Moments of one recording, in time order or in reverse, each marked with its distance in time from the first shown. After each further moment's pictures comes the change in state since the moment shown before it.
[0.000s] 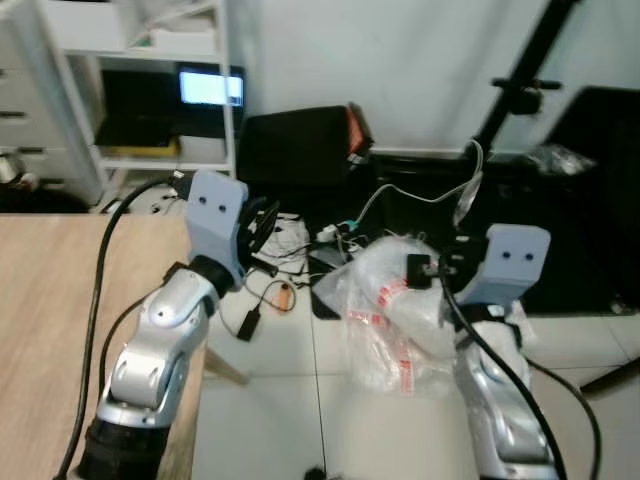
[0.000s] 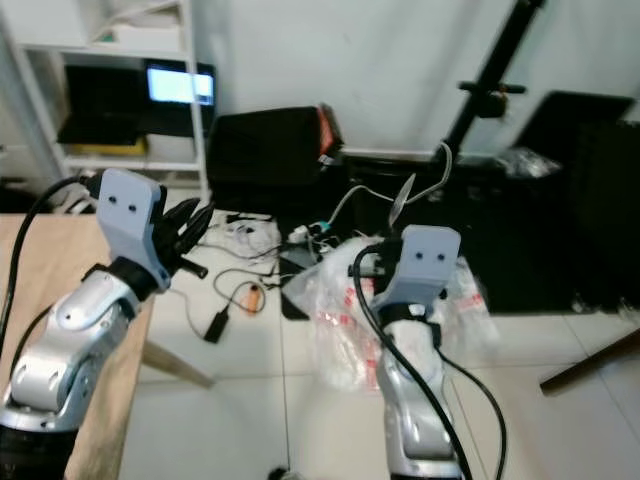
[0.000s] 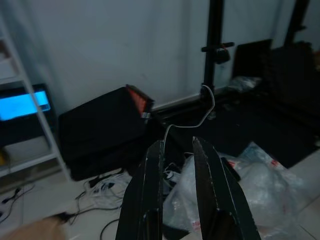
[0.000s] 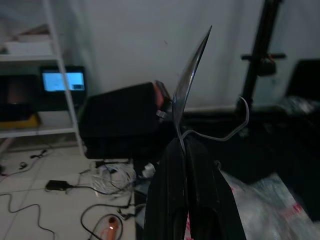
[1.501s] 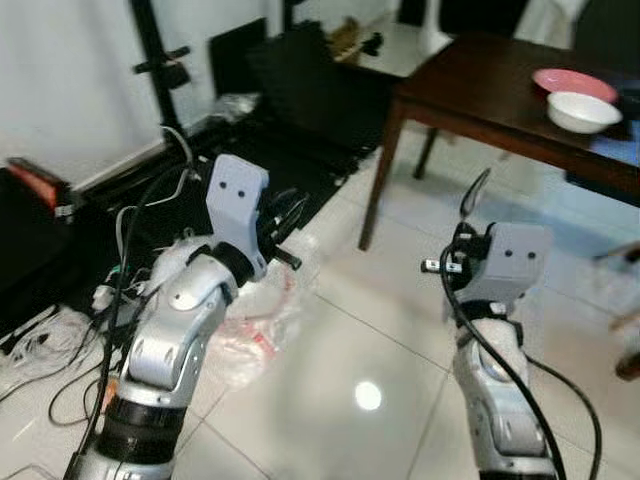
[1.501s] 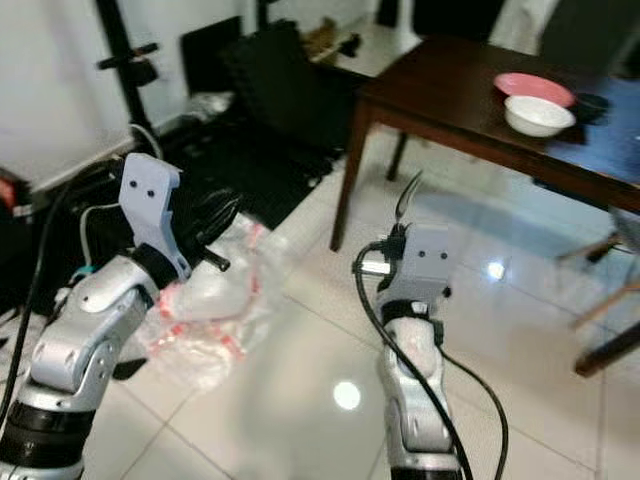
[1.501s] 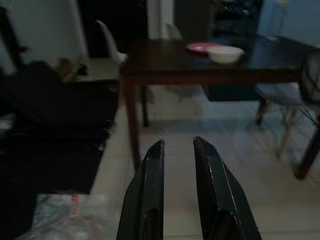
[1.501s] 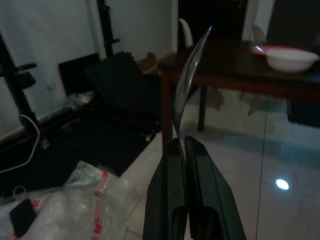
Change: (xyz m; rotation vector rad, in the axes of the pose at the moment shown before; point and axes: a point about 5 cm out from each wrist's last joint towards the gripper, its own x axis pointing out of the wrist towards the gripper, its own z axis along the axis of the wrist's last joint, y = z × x) left arm 0.017 -0.020 0.009 -0.066 -0.034 -0.167; right arm 0.004 -0.008 -0.001 -0.018 -0.027 -0.055
